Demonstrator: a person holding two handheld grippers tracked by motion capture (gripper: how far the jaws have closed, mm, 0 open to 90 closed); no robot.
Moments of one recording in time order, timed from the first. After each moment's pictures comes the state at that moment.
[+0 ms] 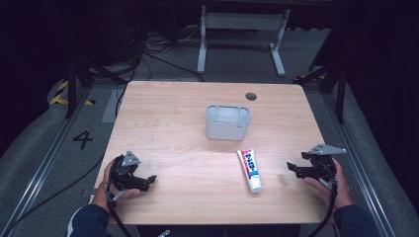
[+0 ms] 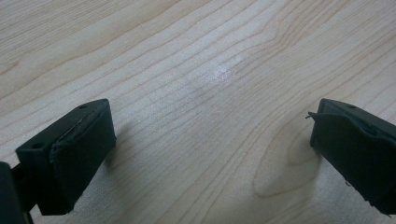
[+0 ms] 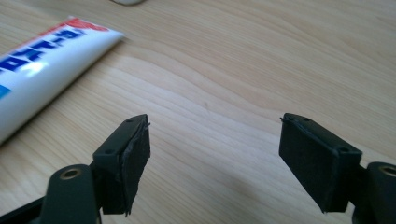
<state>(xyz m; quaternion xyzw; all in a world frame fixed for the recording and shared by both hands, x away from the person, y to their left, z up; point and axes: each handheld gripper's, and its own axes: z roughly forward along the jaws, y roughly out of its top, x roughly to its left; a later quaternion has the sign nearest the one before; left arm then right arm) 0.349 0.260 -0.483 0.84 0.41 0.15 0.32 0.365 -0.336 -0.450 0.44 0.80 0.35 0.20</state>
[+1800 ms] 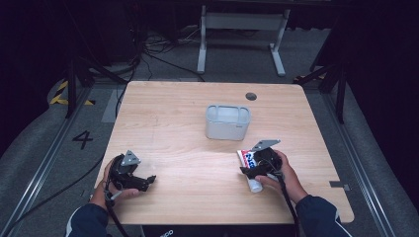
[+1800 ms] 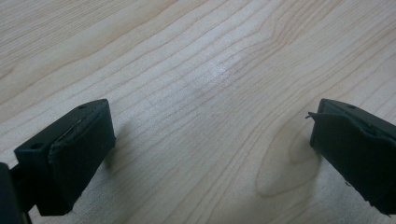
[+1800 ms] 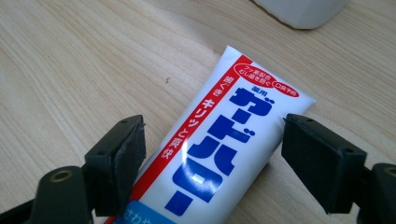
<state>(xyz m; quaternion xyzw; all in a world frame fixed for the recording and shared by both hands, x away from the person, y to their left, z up) 0.351 0.263 -0.483 0.85 0.40 0.15 0.32 0.390 -0.191 -0.459 0.37 0.87 0.29 0.13</state>
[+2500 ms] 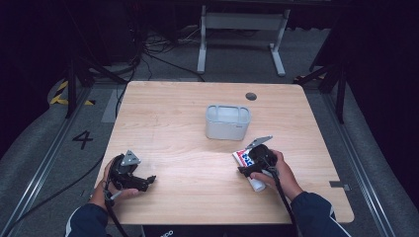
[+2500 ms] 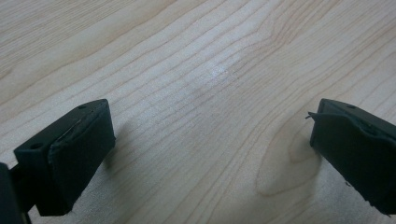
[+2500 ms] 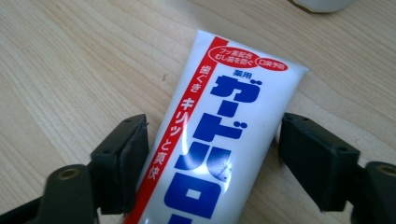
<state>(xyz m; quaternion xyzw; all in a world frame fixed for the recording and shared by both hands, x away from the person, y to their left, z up) 0.352 0.263 -0.483 0.85 0.39 0.15 0.32 0.402 -0.178 -0.462 0.38 0.88 0.25 0.11</state>
